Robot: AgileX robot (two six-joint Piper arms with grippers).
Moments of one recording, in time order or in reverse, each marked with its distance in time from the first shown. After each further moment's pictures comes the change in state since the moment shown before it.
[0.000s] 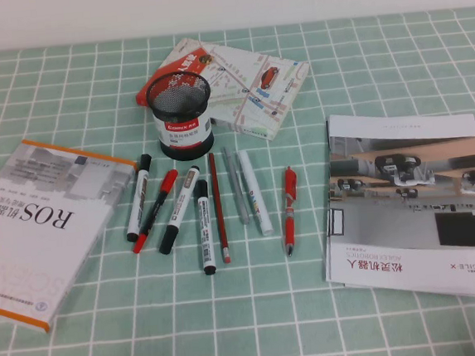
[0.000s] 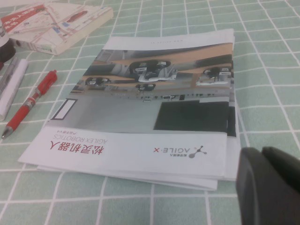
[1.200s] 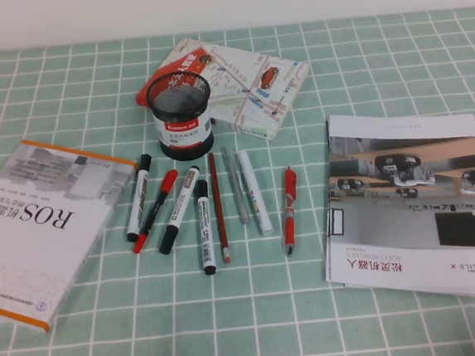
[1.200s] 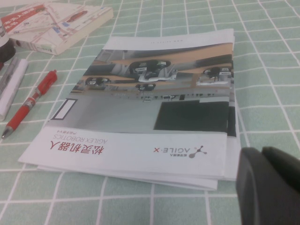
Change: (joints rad) right arm 0.000 0.000 0.000 0.000 0.000 0.000; left arm 0.000 0.000 0.006 -0.102 -0.142 -0.132
